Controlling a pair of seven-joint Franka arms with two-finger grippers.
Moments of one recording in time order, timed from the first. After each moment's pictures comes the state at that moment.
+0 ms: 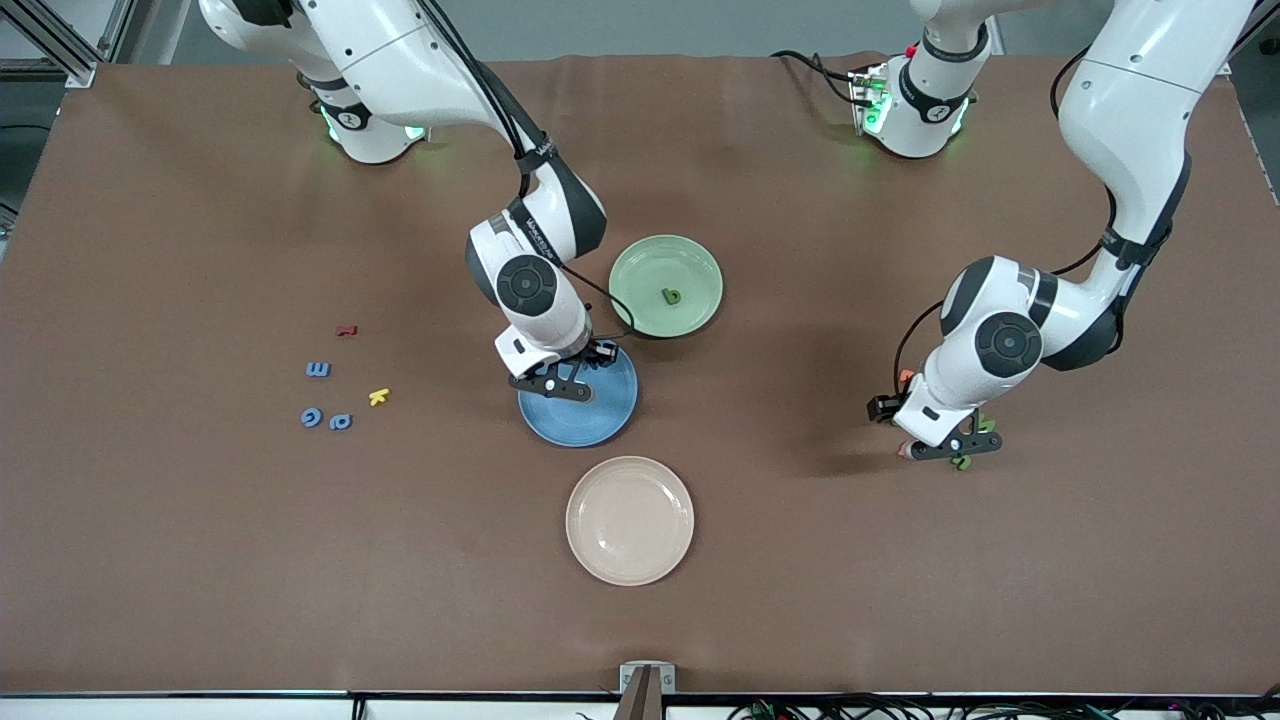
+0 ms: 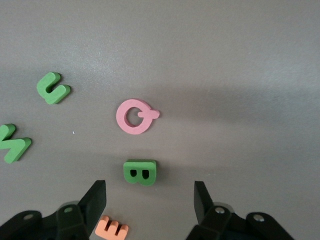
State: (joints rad) left arm 0.23 0.55 -0.44 -1.97 0.37 2.40 -0.55; right arm 0.74 0.63 -0.08 -1.75 0.23 2.34 0.73
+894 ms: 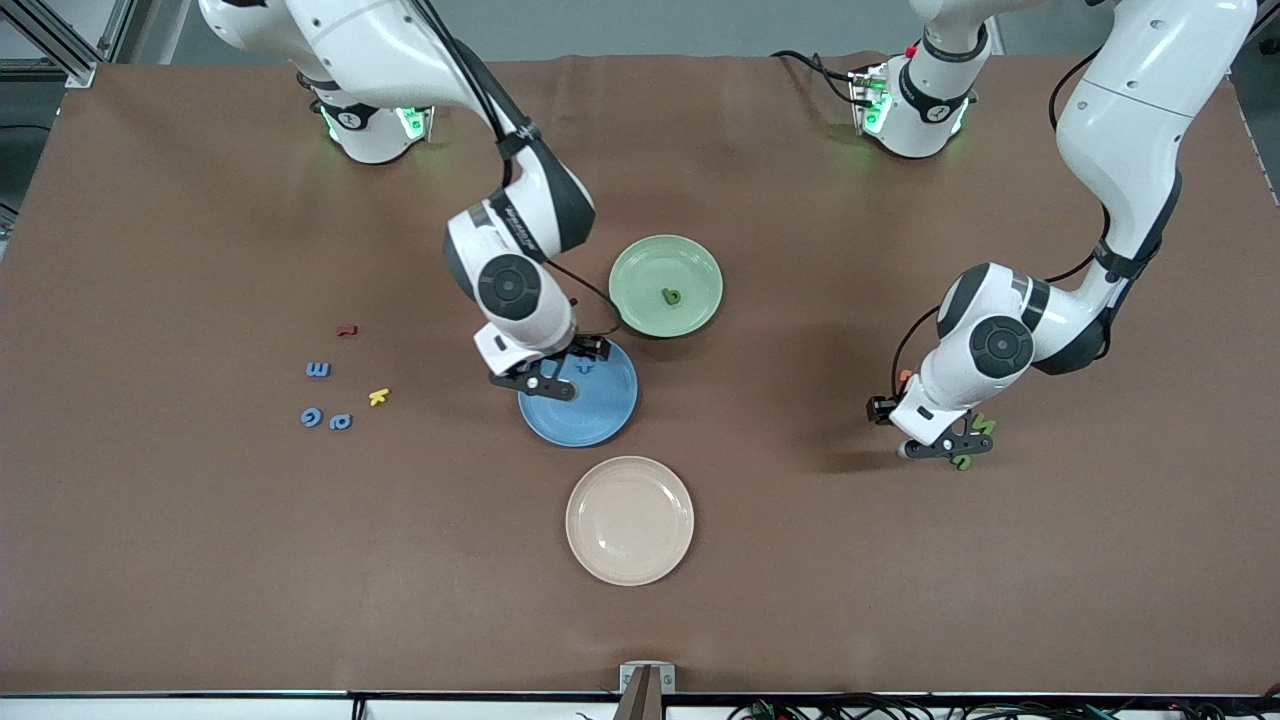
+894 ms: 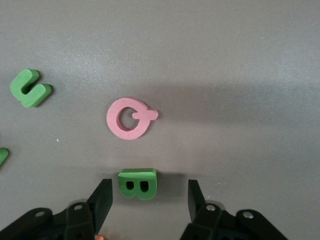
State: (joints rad) left arm 0.24 0.60 -0.44 -1.98 0.41 2.46 -0.54; right arm 0.71 0.52 -0.12 -1.71 0.23 2.09 0.72
